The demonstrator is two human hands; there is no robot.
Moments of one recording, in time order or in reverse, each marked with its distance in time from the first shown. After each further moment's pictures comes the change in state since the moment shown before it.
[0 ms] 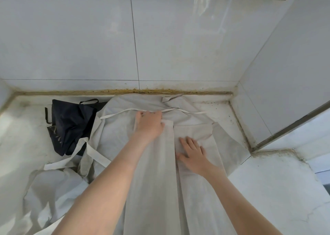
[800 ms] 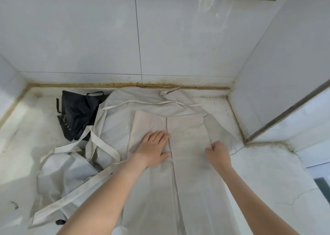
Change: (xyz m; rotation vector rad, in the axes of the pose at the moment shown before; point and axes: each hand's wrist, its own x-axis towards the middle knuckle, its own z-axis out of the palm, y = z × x) left_hand -0.092 -0.010 0.058 0.171 -0.244 0.286; right_hand -0.038 0.058 -0.006 0.433 0.383 0.390
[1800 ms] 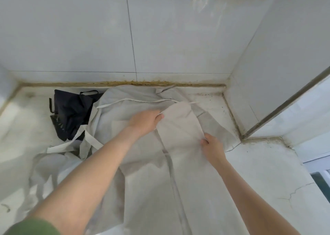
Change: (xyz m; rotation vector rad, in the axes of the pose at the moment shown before) left_hand 0.035 -0.013 -0.076 -0.239 0.245 -0.101; right_hand -0.004 -0.009 -0.012 0.081 -0.066 -0.169
